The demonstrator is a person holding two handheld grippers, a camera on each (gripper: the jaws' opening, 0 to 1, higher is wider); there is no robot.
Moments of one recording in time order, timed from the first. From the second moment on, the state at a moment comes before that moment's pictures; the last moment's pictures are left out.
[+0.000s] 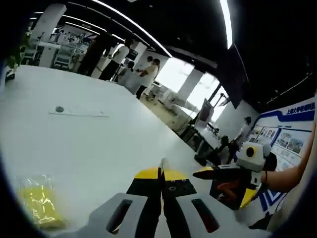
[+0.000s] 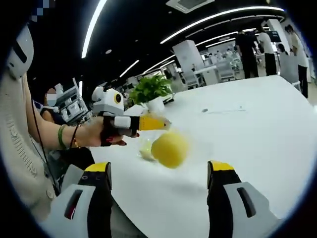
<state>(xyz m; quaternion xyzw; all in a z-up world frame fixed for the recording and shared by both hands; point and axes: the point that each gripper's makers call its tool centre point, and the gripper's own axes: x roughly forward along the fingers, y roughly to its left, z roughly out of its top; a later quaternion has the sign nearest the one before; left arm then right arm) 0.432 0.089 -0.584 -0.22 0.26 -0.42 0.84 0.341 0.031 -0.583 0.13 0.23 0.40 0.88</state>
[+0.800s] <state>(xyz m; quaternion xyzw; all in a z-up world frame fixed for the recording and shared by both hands) 0.496 0.132 -0.670 -0.26 0.28 -0.30 0.87 0.347 0.008 -0.577 0.14 0.24 0.36 0.89</state>
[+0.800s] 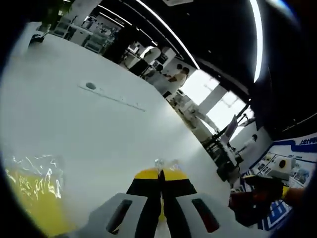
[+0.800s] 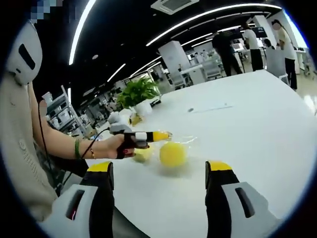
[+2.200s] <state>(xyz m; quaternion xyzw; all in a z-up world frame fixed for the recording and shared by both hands) 0.525 0.150 -0.694 -0.05 0.26 -0.28 0.92 0.343 0.027 -0.570 0.13 0.25 0.37 0.88</state>
